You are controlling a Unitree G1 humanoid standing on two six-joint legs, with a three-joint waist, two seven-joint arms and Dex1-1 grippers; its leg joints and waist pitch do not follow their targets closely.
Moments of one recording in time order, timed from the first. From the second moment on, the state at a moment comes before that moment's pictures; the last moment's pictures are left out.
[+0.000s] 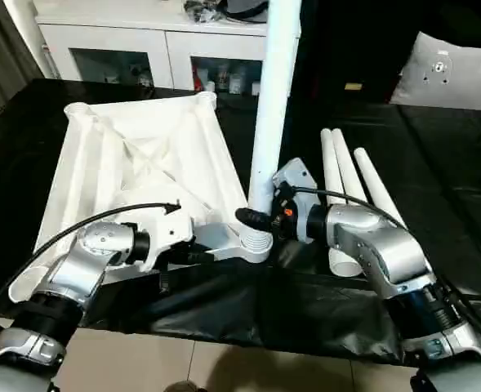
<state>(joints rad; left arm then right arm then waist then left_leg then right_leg) -0.46 0.51 -0.30 0.48 0.01 -0.06 -1.18 -0.53 -0.28 0.25 0.14 0.24 0.62 0.74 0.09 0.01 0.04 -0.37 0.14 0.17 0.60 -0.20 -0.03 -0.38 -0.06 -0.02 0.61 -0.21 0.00</state>
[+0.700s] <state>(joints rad) -0.47 0.49 -0.29 0.51 0.01 -0.05 -1.17 -0.46 -0.25 0.17 0.17 0.27 0.52 0.74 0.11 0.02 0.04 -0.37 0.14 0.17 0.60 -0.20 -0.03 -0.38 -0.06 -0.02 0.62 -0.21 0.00</state>
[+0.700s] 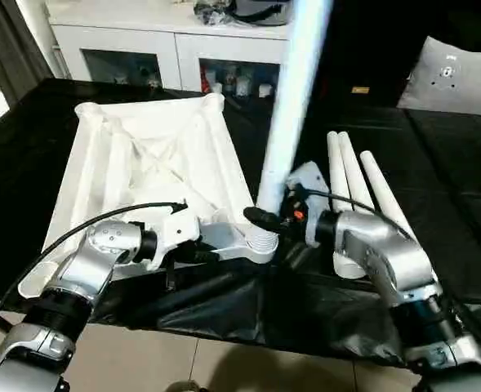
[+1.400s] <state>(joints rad) -0.44 0.49 -0.28 0.46 0.01 0.00 -1.15 -0.36 -0.24 0.18 0.20 0.26 0.29 0.74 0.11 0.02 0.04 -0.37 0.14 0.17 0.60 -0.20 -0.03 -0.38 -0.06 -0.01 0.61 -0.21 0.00</state>
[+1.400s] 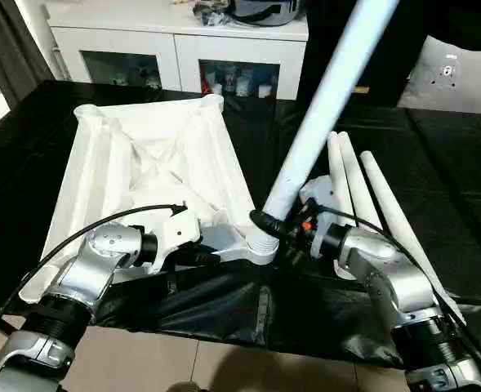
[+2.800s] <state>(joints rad) -0.21 0.46 -0.18 0.05 0.03 0.38 -0.95 -0.47 -0.15 0.26 0.29 0.16 0.36 0.63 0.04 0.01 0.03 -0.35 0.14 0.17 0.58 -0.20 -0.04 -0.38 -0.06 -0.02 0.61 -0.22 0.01</state>
